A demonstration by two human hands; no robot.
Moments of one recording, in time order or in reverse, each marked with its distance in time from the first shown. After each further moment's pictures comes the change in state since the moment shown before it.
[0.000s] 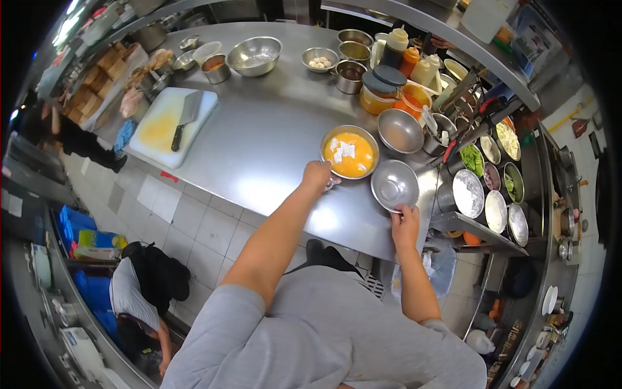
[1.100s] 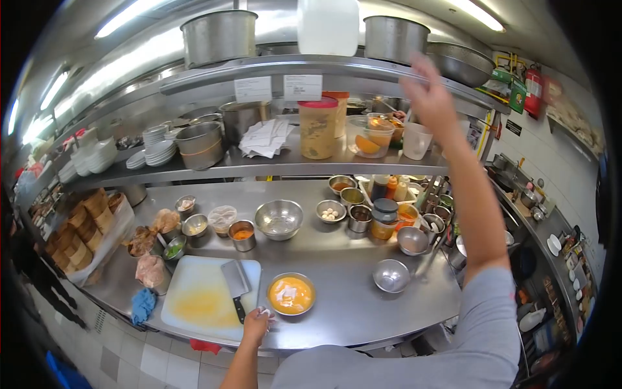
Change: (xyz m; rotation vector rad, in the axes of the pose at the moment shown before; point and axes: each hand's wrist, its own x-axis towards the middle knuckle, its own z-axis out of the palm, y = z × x) left_hand 0.006 0.178 -0.477 0.365 -0.092 0.389; right_hand 0.257 -0.675 -0.111 0.151 0.594 -0.650
